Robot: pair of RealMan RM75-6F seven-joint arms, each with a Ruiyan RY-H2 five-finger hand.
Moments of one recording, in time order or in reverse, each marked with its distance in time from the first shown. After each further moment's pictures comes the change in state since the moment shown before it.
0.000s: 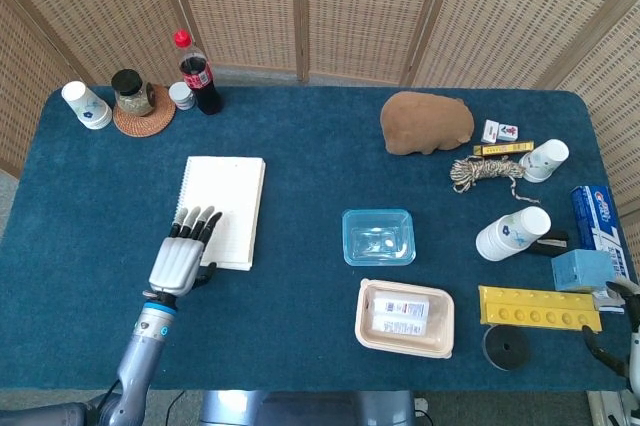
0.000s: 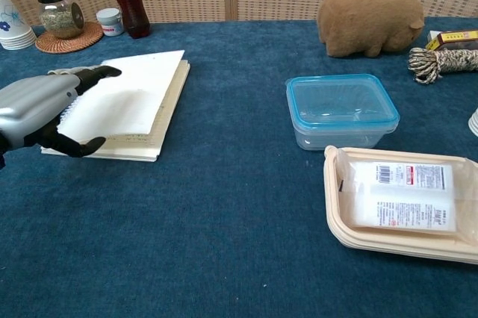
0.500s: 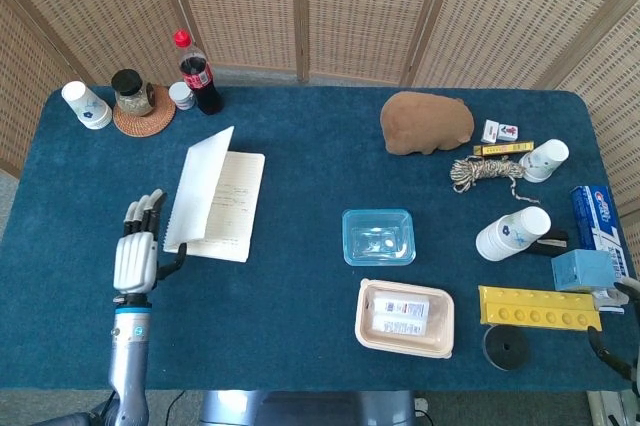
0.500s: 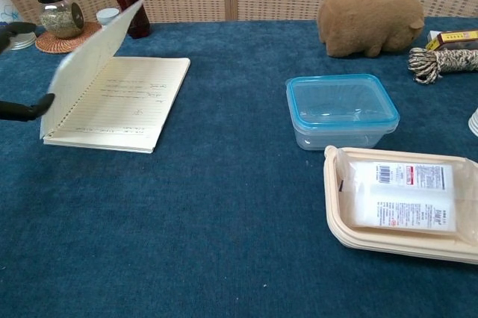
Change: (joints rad) left arm 0.134 -0.059 -0.099 0.068 0.026 0.206 -0.348; right arm -0.014 -0.001 0.007 0.005 -0.015 0.033 0.025
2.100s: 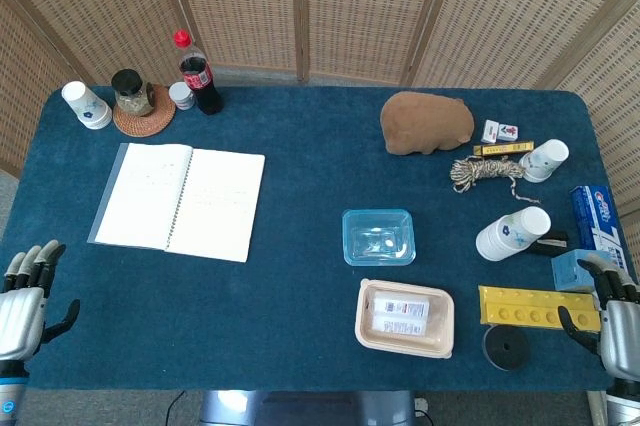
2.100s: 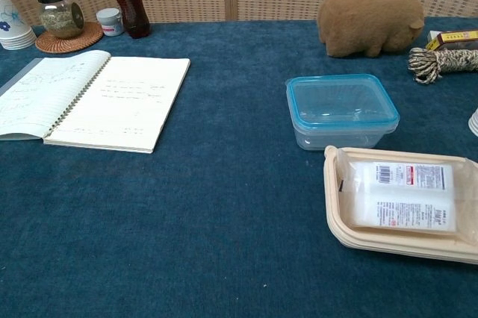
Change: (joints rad) left arm 0.289 0.544 0.206 -0.235 0.221 -0.015 -0.013; right arm 0.083 0.013 0.024 -0.119 -0.021 -0.068 -0.213
